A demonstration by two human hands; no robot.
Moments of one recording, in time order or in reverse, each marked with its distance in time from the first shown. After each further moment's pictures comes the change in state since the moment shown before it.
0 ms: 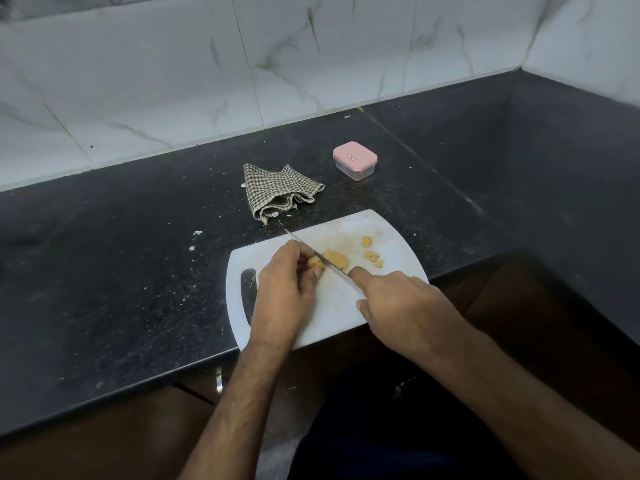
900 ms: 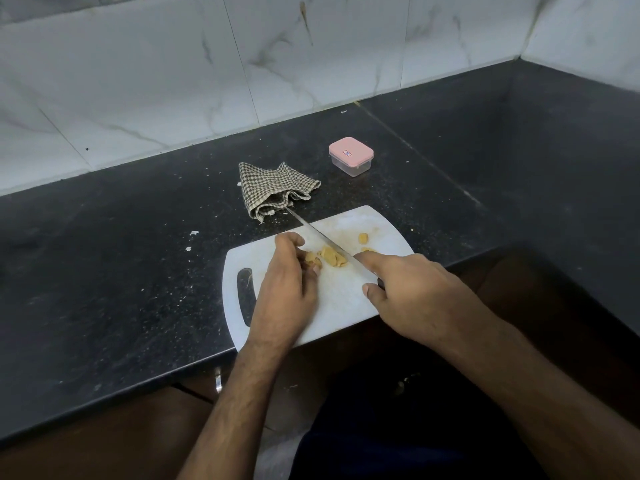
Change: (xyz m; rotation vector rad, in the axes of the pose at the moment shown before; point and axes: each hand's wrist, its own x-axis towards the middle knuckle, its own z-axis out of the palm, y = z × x) left_hand -0.003 0.001 0.004 0.088 -0.066 0.088; right_hand -0.003 0.017 -0.015 0.204 0.013 0.063
